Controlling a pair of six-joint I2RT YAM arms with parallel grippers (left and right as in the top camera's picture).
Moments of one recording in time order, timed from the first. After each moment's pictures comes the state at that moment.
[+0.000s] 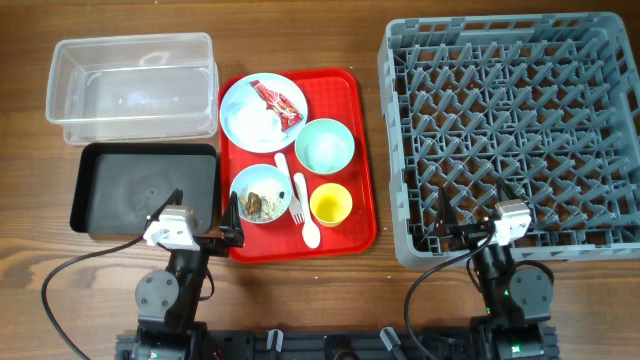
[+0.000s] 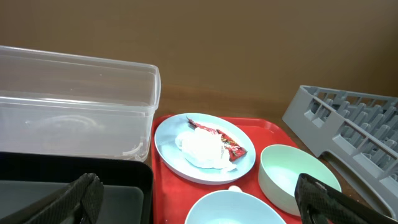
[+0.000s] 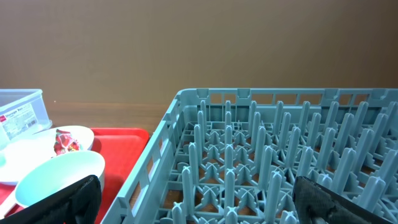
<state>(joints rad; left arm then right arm) -0.11 0.01 0.01 -0.07 0.03 -0.20 0.09 0.02 0.01 0.00 -0.06 0.04</state>
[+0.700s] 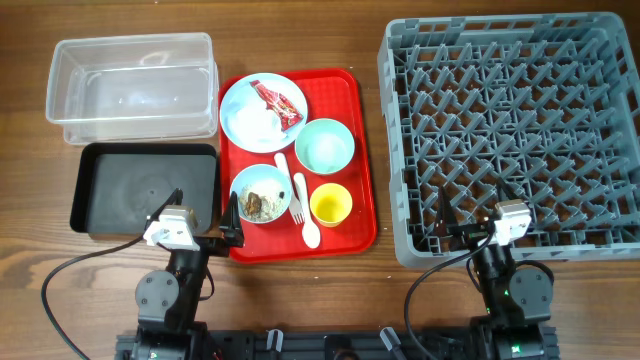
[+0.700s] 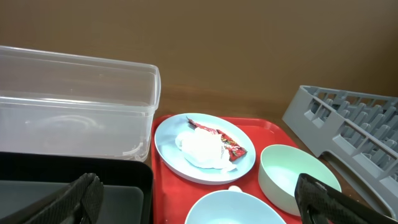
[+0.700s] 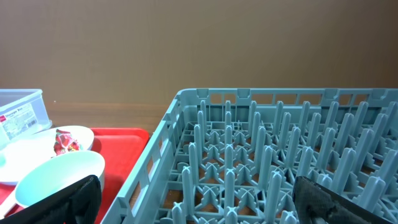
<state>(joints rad) -0.11 0.01 0.01 -0.07 0.03 -0.20 0.09 0.02 0.01 0.00 -0.06 0.04</state>
